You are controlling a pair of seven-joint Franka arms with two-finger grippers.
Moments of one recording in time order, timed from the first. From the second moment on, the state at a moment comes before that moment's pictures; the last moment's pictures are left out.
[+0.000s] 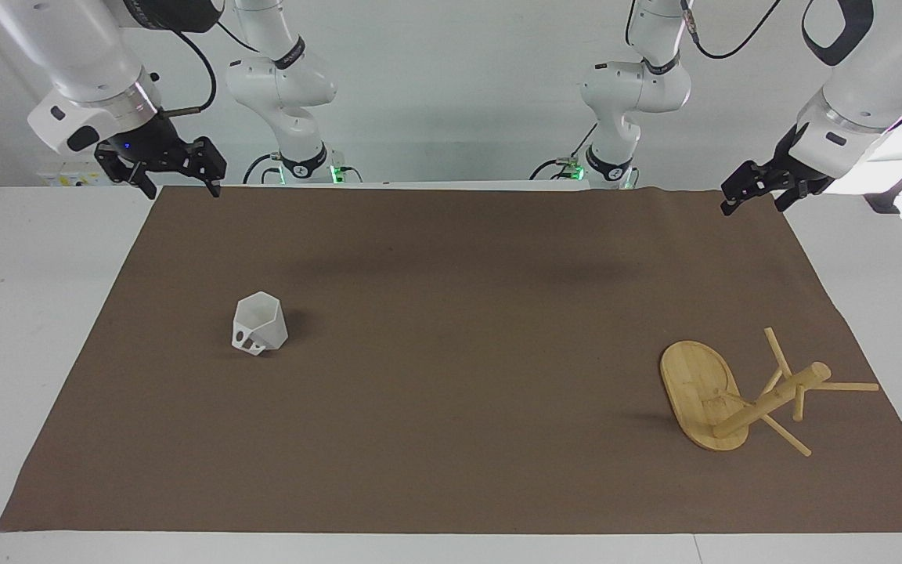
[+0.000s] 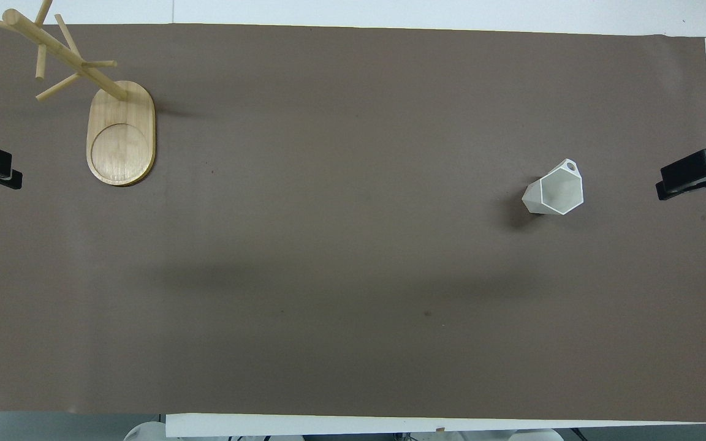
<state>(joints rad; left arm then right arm) -0.20 -0.02 0.14 -1.56 -0.03 1.43 -0.06 0.01 0.01 -0.04 -1.49 -0.03 1.36 -0.07</state>
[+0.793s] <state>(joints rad) -0.20 -0.02 0.14 -1.56 -0.03 1.43 -0.06 -0.04 0.01 -0.04 -1.53 -0.03 1.43 -0.46</state>
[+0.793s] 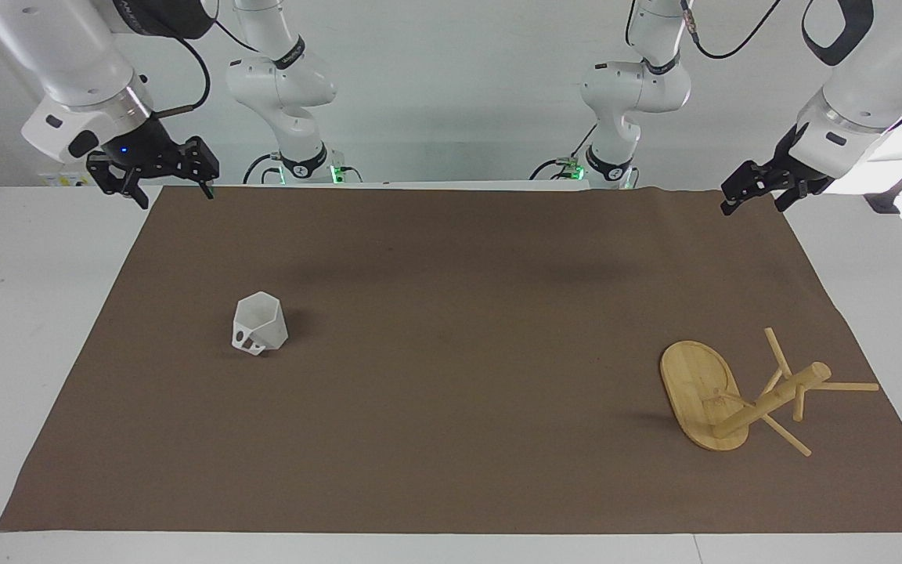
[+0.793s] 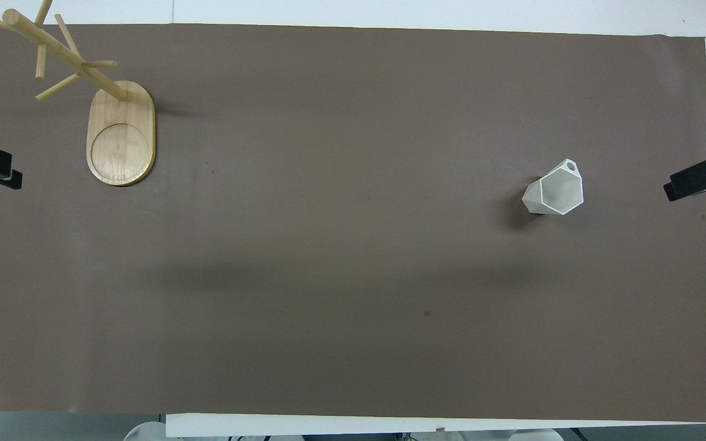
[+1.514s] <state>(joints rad) -0.20 -0.02 0.14 -1.56 -0.03 1.43 -0.06 -0.34 0.20 -0.05 -1.64 0.41 1.58 -1.58</state>
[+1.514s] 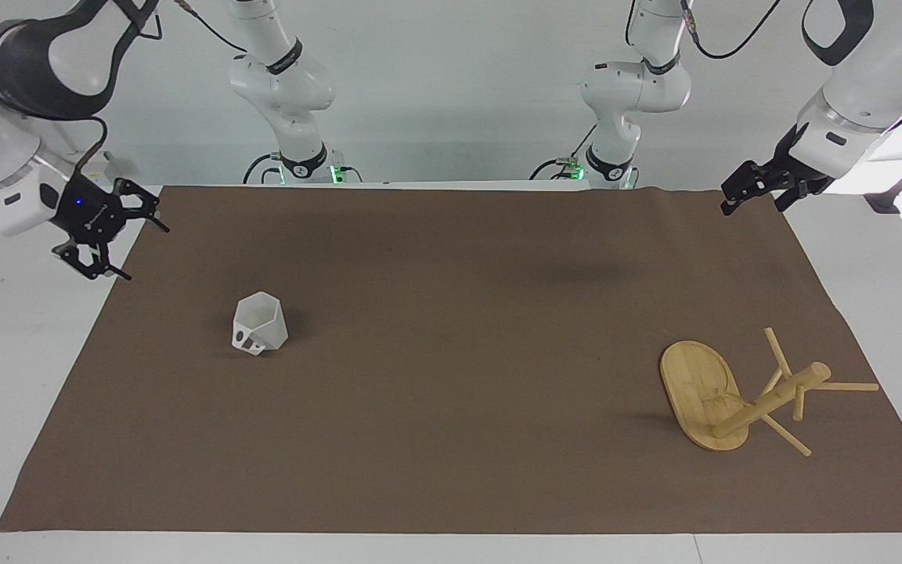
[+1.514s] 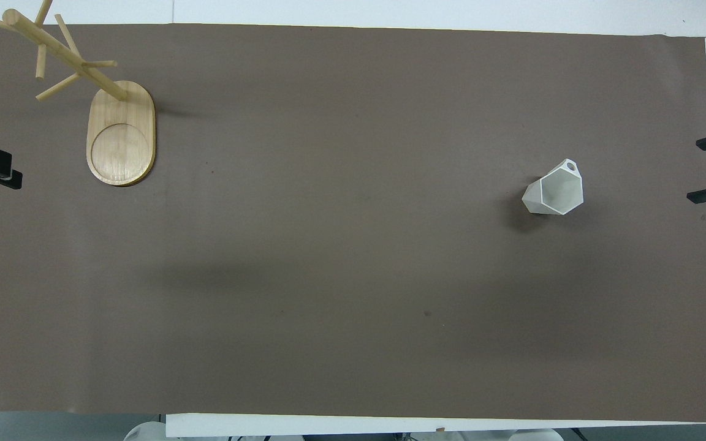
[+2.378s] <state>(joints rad) -0.20 -0.02 0.14 -1.56 -0.03 1.43 -0.06 -0.54 0.31 -0.05 -2.07 1.02 1.57 -2.38</state>
